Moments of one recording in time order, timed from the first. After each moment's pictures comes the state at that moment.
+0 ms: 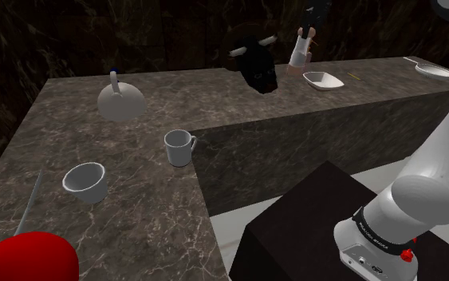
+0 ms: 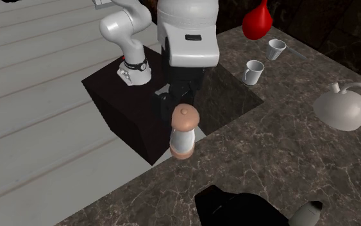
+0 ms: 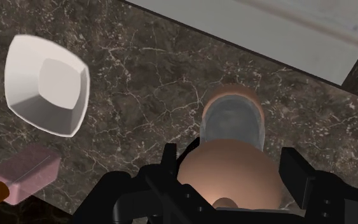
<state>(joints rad) -0.16 0.17 -0.31 -1.49 -0.09 1.77 -0.48</state>
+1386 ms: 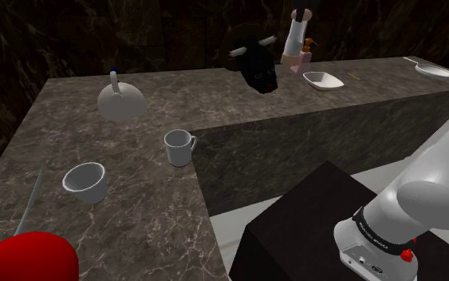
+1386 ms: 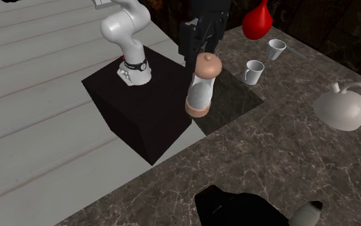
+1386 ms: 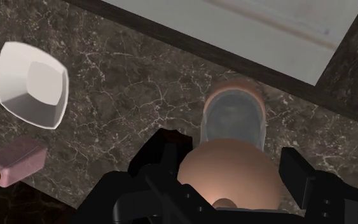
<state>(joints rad) -0.05 0.02 -0.24 -1.49 -0.15 1.60 -0.31</state>
